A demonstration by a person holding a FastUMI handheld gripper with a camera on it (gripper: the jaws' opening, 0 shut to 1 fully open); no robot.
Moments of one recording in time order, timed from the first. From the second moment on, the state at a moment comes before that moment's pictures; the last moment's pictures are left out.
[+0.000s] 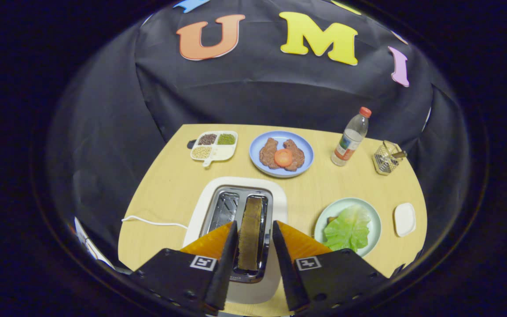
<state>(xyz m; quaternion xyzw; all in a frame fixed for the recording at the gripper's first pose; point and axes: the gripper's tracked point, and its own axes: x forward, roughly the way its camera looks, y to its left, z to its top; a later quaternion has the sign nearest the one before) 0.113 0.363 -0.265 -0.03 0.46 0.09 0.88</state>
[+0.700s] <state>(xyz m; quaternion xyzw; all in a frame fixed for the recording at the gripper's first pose) 0.104 0.365 -0.203 0.01 0.43 0.12 0.89</state>
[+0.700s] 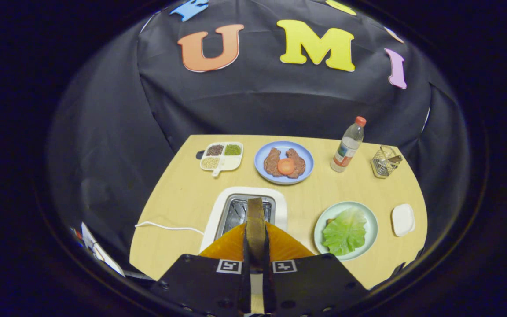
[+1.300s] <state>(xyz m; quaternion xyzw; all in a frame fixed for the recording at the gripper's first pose) 0.116 0.278 -0.167 0.04 0.41 0.14 0.90</state>
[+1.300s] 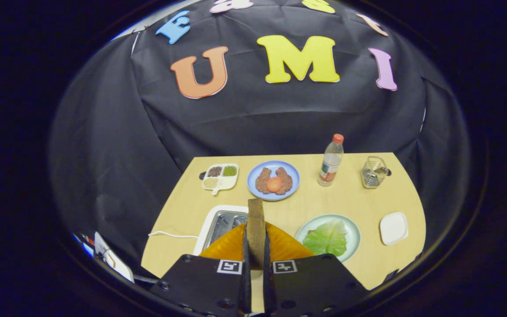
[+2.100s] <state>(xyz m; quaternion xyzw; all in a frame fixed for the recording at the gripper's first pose) 0.157 0.174 -0.321 0.12 0.51 0.11 0.84</state>
